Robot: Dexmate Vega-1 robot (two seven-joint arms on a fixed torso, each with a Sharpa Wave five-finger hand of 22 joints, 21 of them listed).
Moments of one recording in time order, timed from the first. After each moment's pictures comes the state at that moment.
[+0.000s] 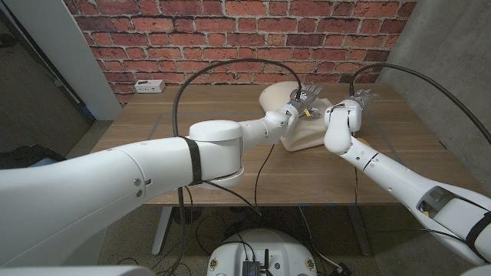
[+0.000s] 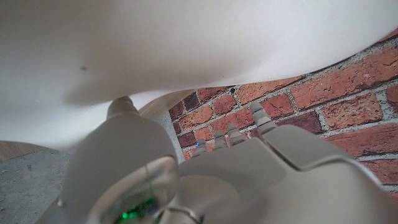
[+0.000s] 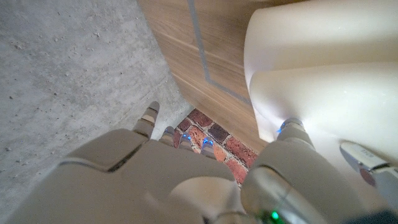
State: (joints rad) left arm -0.03 -0.32 1.56 -0.28 0.37 0.13 0.39; left_hand 0.82 -0.03 -0.07 0.02 0.36 -0.17 -0.04 0.18 0.18 -0.17 0.05 0.22 0.23 -0.11 0.05 0.18 0.17 -0.08 0.21 0.41 0.18; right arm -0.56 -0.56 -0.74 -1.61 -1.73 -0.98 1.10; right_hand 0.36 0.00 0.17 -0.04 0.21 -0.15 -0.07 0.17 0.19 -0.17 0.07 0.17 0.20 -0.17 0.11 0.18 0.21 0.06 0.21 0.18 0.18
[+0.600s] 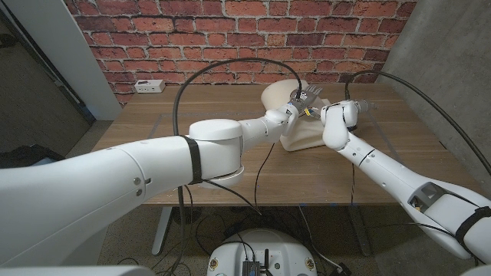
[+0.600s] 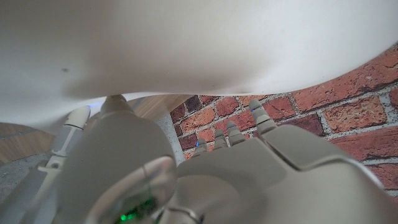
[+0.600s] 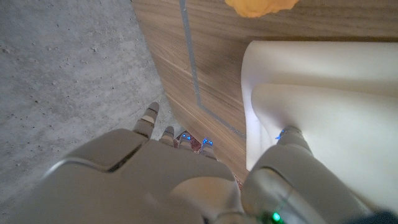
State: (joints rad) left arm -0.03 -0.32 1.56 -0.28 0.37 0.12 0.38; left_hand 0.82 -0.02 -0.07 0.02 0.37 -0.17 -0.05 0.20 0.18 -0.17 0.03 0.24 0.22 -0.08 0.02 0.18 0.17 -0.03 0.19 0.41 0.18; right arm -0.54 -0.51 -0.73 -1.51 -1.78 -0.87 1.19; right_hand 0.36 0.00 0.17 -0.04 0.22 -0.15 -0.07 0.18 0.19 -0.17 0.07 0.18 0.20 -0.17 0.11 0.19 0.21 0.04 0.21 0.18 0.18
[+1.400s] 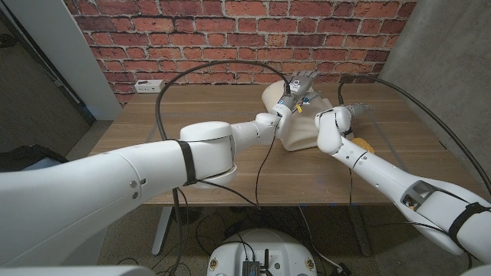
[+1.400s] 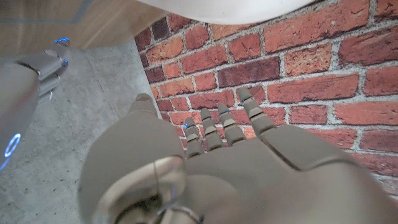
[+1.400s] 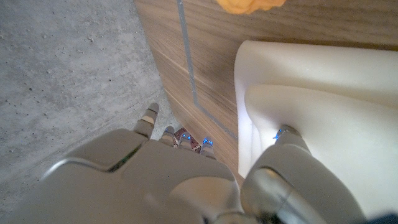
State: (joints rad) left arm 0.01 -0.24 1.45 -0.33 0.34 0.02 0.86; left_hand 0.85 0.17 0.04 0.01 0.25 0.17 -0.14 0.24 0.18 0.16 -0.08 0.33 0.20 0.20 -0.04 0.21 0.17 0.17 0.09 0.43 0.18; right arm -0.52 -0.48 -0.79 -1.41 -1.77 -0.89 1.13; right_hand 0.36 -0.01 0.16 -0.05 0.23 -0.15 -0.07 0.18 0.19 -0.17 0.07 0.19 0.20 -0.17 0.11 0.19 0.21 0.03 0.21 0.18 0.18
